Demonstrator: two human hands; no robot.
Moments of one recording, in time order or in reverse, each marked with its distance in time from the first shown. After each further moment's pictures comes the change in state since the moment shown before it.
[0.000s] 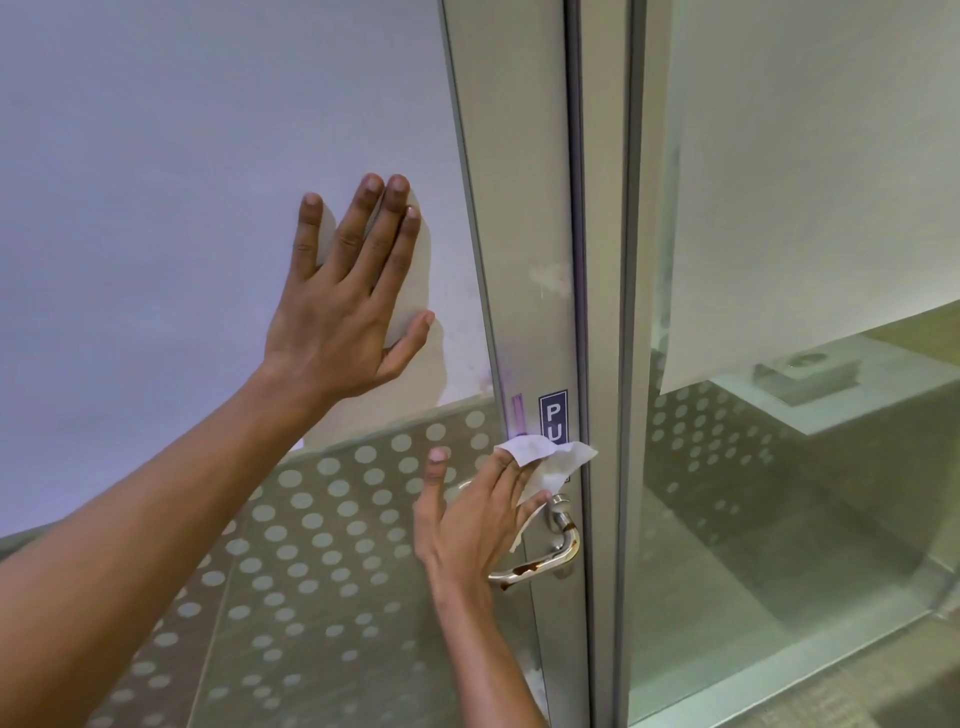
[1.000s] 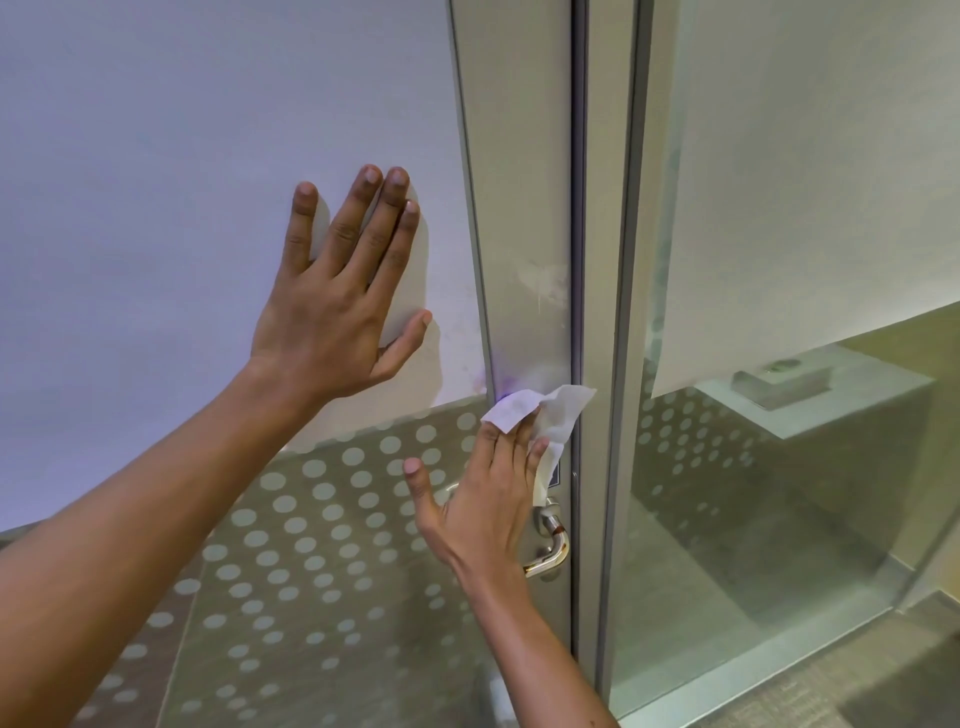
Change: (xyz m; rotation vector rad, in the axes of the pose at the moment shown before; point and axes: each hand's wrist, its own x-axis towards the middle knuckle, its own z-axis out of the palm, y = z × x) left_hand 0.000 0.000 0.001 -0.040 0.009 0.002; right_hand 0.029 0.013 -0.018 -0.105 -0.050 -0.354
